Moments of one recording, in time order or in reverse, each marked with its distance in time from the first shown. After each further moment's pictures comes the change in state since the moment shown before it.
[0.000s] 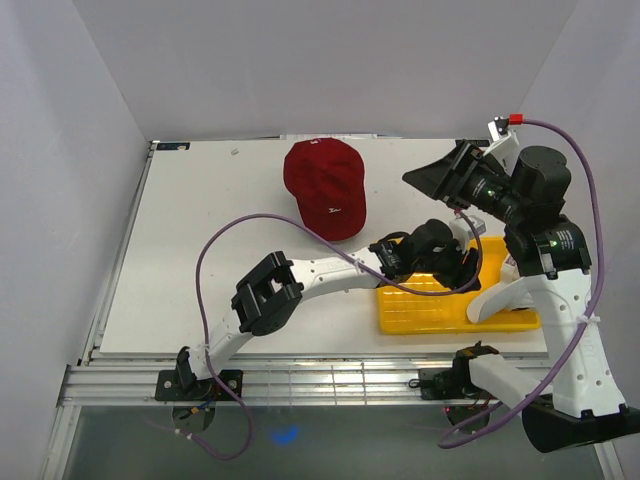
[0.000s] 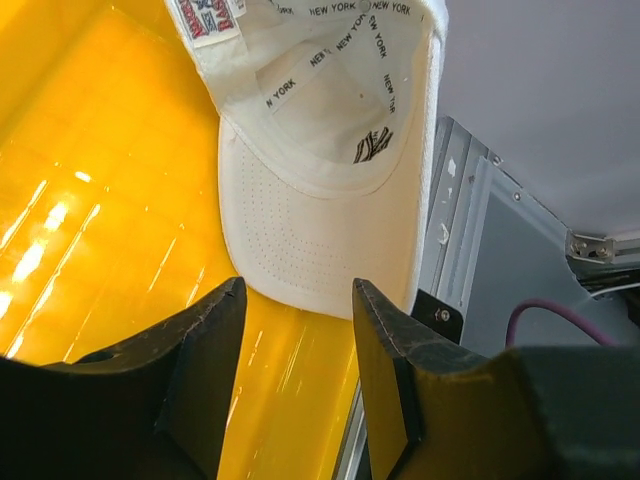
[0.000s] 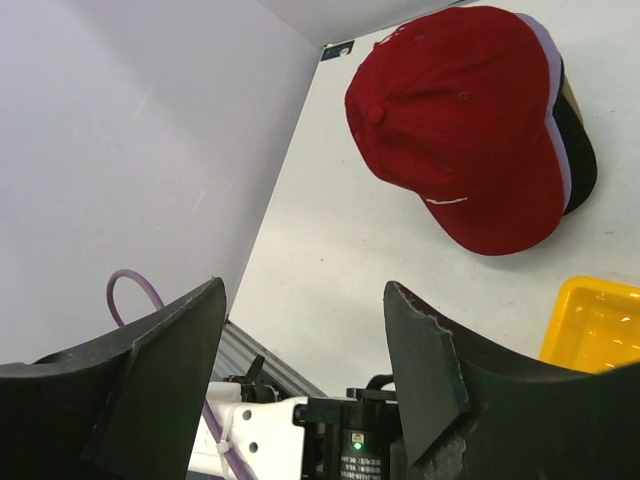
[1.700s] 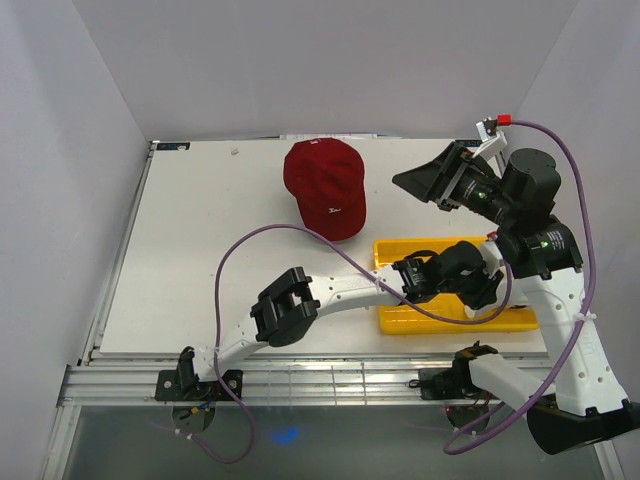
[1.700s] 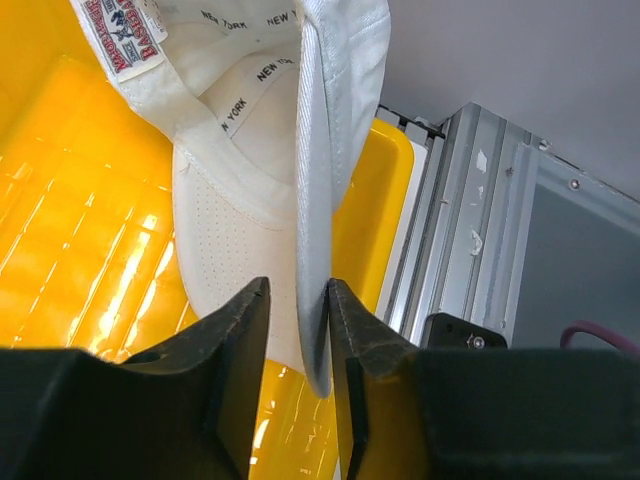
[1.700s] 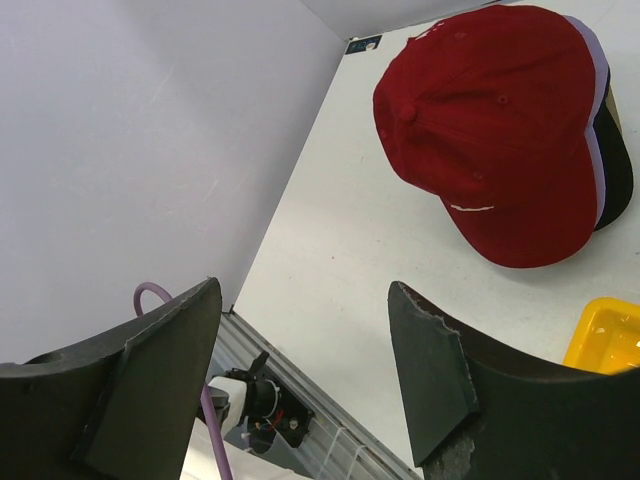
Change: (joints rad) left arm -0.117 0.139 0.230 -0.098 -0.159 0.178; right arm 0.086 0.002 -0.050 0.087 0.007 0.005
